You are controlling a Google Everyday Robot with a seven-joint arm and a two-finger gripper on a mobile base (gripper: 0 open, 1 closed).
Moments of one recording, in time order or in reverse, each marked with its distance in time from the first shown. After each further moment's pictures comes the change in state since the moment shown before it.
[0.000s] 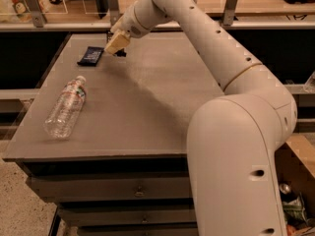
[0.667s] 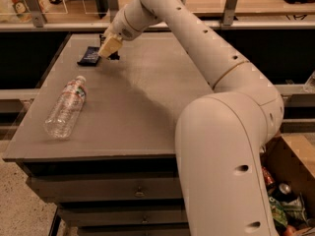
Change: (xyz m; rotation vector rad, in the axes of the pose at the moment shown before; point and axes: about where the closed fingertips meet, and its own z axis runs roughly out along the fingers) arm -0.008 0.012 0.027 -0.037 0.032 -0.005
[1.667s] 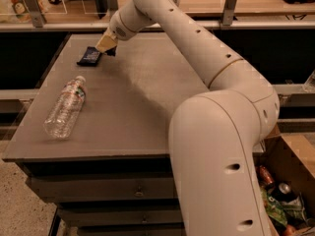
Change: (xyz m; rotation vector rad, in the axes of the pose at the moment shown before) arm 0.000 -0.012 0.013 0.056 0.020 0.173
